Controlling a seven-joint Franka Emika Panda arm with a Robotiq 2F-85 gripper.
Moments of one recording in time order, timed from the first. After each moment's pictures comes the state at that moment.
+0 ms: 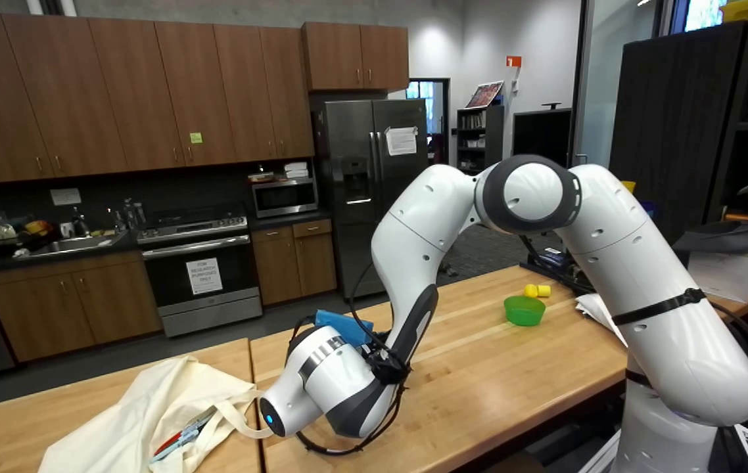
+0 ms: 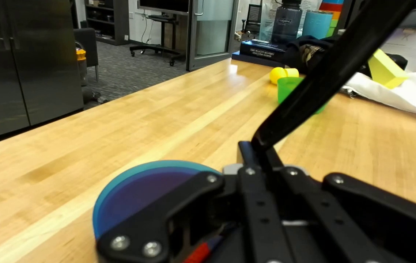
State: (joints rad) arm 0.50 0.59 0.44 -1.91 -1.19 1.19 -0.56
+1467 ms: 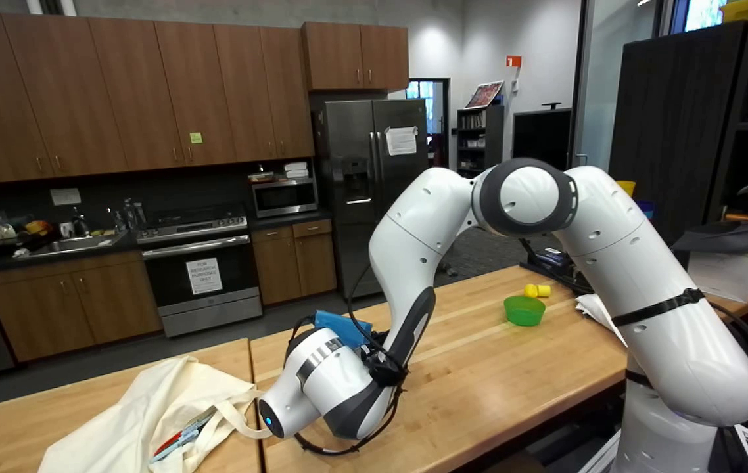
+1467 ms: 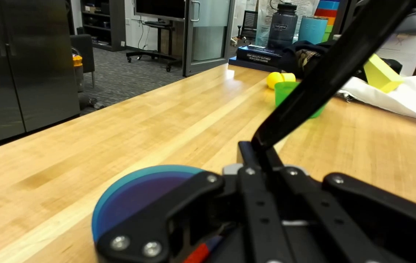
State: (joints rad) arm 0.51 0.60 0.44 -1.89 -1.20 1.16 -0.56
